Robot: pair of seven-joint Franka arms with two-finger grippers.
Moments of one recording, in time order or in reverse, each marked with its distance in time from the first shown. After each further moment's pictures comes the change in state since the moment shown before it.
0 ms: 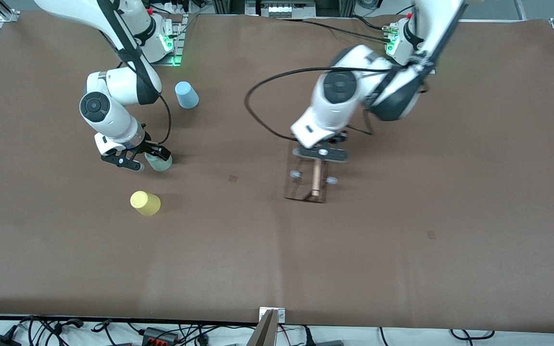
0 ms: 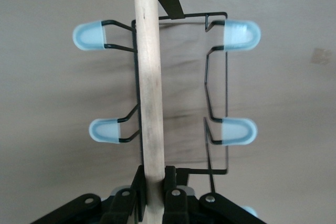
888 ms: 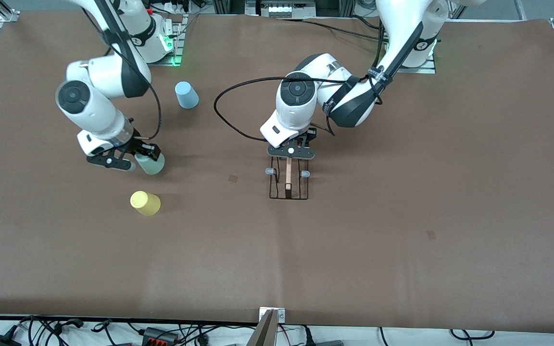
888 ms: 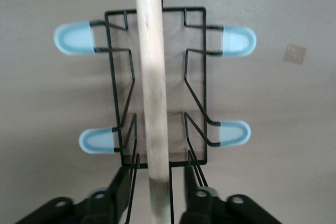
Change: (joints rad) left arm -0.076 0.098 0.008 0.083 0.017 0.039 -0.077; right arm -0.001 -0.122 0.000 0.139 -0.002 -0.223 -0.095
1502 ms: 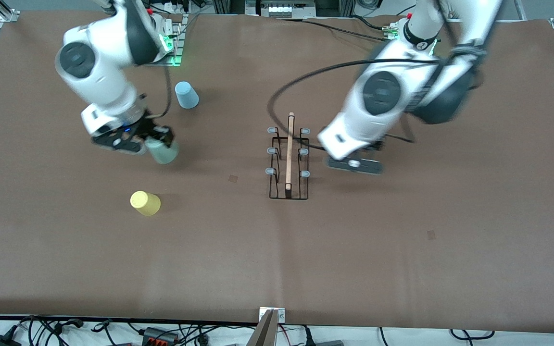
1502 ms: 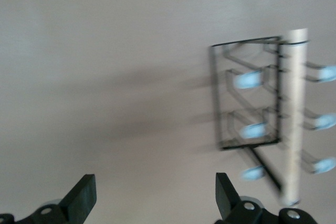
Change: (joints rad) left arm 0.287 -0.158 0.009 0.128 0.002 -0.406 0.417; right arm 0.006 -0.105 0.214 0.115 0.018 -0.160 0.290
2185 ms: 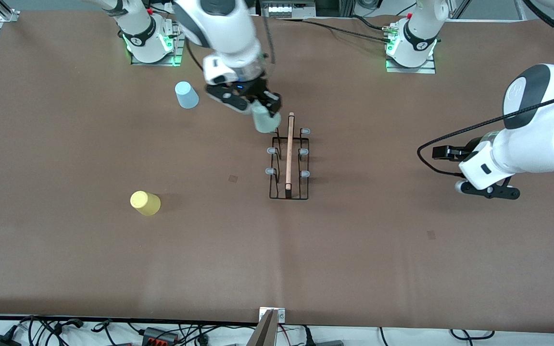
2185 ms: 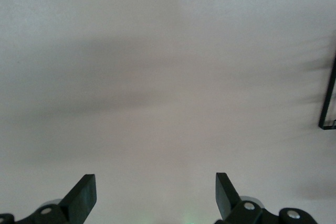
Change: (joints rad) left arm 0.366 -0.083 0.005 -0.132 0.002 -0.052 0.279; right arm 0.289 0.284 0.156 0.368 -0.072 -0.020 0.797
